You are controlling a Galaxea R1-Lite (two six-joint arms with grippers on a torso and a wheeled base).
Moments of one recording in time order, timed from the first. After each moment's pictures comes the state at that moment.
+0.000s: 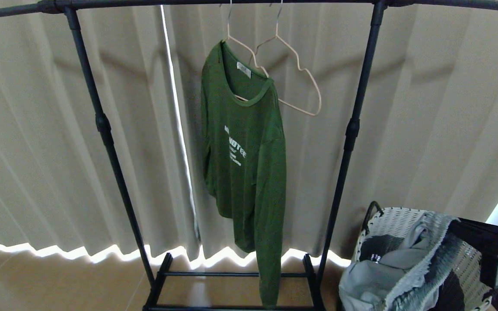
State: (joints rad) left arm 0.00 0.00 -0.02 0.06 -0.06 0.01; right arm 0.24 1.07 -0.40 -0.30 -0.02 -0.11
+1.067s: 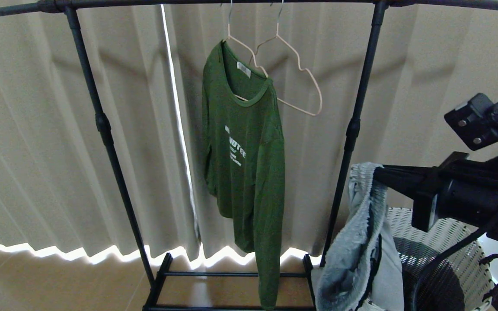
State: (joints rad) left arm -0.01 0.19 -0.26 -0.02 -0.48 0.05; right arm 0.56 1.32 -0.76 -0.31 -0.01 -0.06
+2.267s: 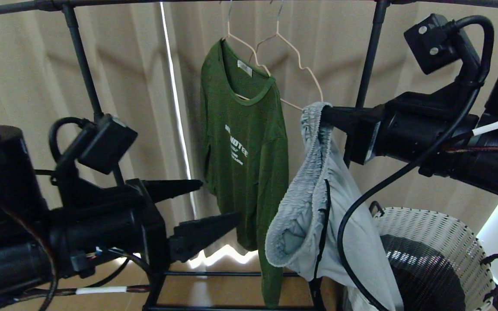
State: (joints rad) left arm -0.65 1.37 -0.63 -0.56 -0.30 -0.08; right arm 0.68 1.51 -1.03 -0.46 -0.01 0.05
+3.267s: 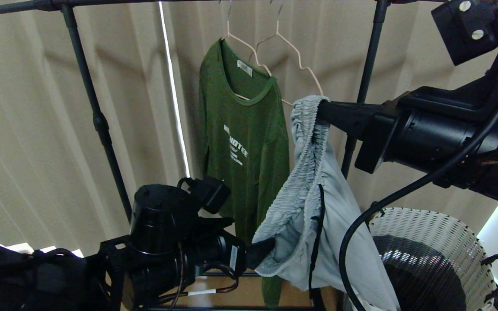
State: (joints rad) left arm -0.75 1.79 -0.61 -0.78 -0.04 -0.16; right arm 0.78 1.47 -0.99 -0.50 -0.01 0.07
